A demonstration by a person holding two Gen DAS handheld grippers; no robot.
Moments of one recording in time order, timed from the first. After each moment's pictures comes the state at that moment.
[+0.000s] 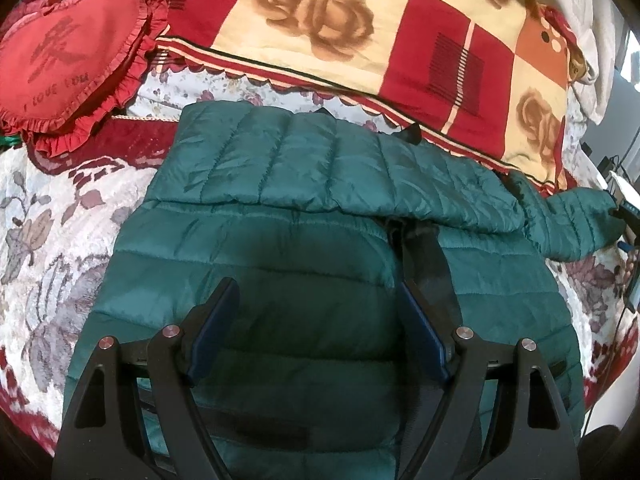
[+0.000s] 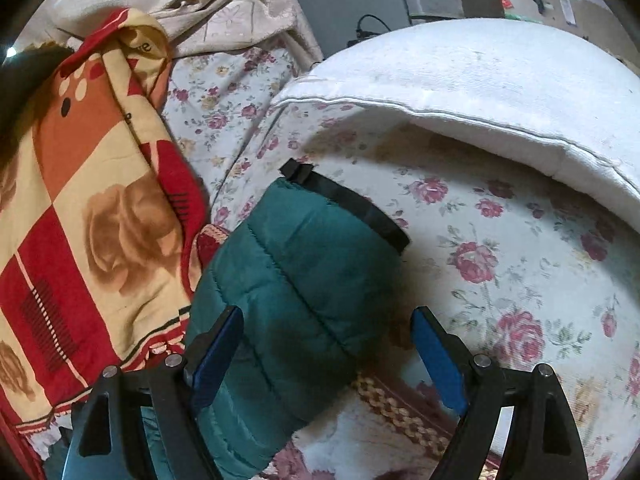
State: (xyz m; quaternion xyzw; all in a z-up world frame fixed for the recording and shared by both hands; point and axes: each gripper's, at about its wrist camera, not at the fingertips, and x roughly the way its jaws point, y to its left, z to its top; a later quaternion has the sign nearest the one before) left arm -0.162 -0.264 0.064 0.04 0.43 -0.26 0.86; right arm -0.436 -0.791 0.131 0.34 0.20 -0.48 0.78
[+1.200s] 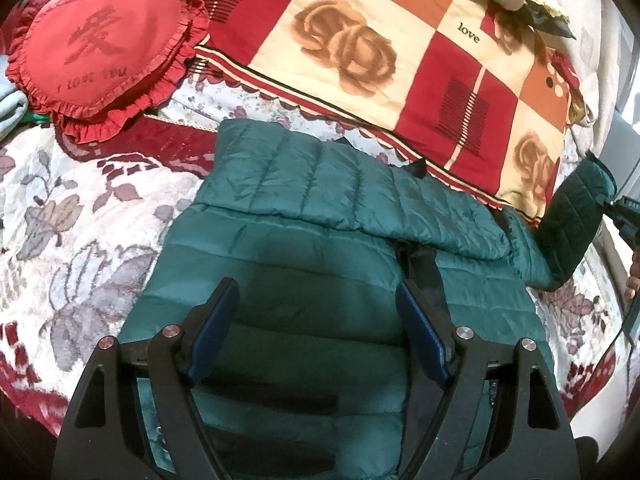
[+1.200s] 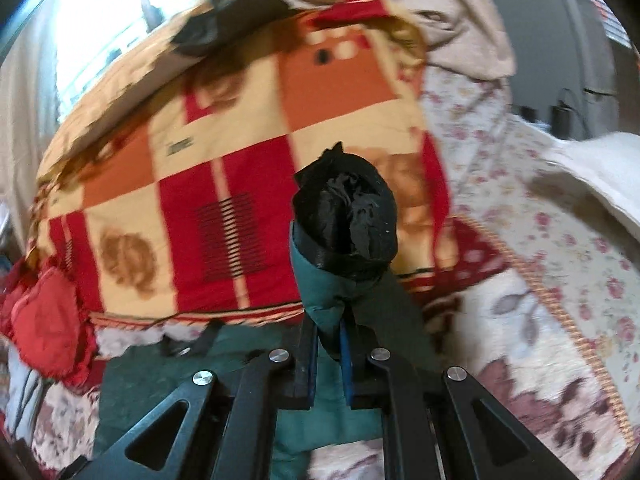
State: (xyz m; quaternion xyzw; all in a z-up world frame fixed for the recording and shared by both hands) left arm -0.171 -0.216 0.093 -0.02 0.41 -0.25 0.88; right arm -0.340 -0.635 0.206 0.24 0.21 -0.24 0.92
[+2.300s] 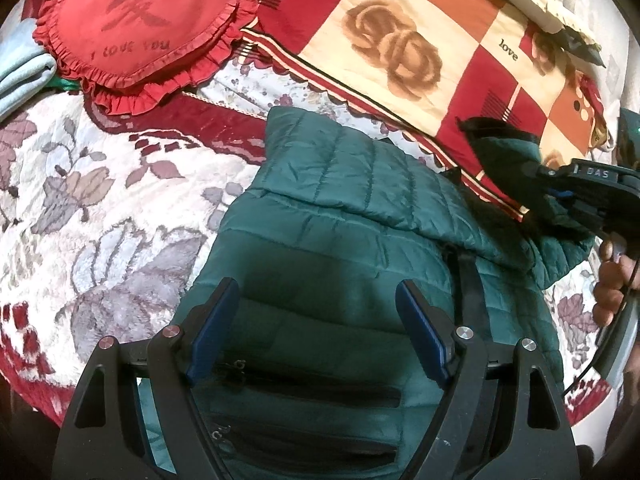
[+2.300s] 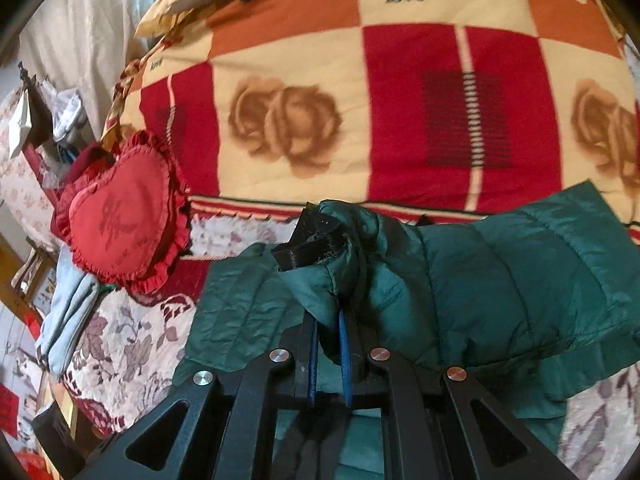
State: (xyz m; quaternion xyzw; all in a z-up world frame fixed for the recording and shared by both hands) left arm -0.154 -0.175 0.080 -0.05 0.43 -0.22 0.87; right arm -0.172 -0.456 0.175 0.22 0.32 -0.05 0.92
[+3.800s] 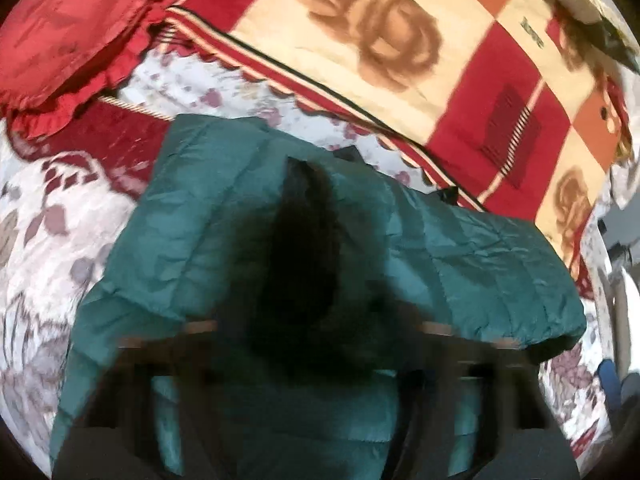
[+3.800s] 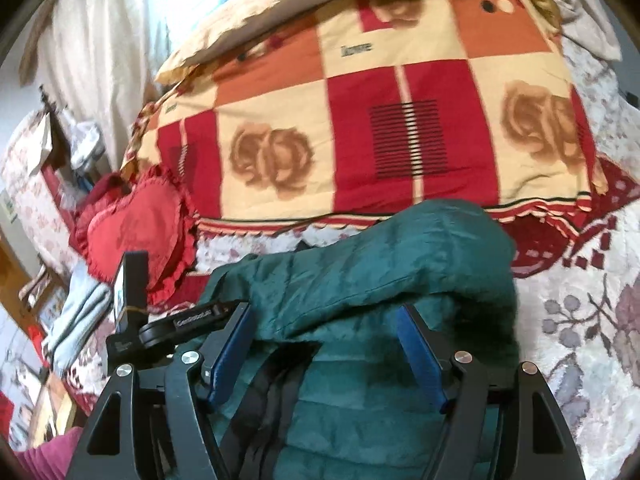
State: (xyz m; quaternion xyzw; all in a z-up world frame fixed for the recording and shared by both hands) left arm -0.056 -0.297 0.075 -0.04 0.48 -0.23 0.85; right arm -0.302 -0.474 0.159 0.24 0.21 -0.09 0.94
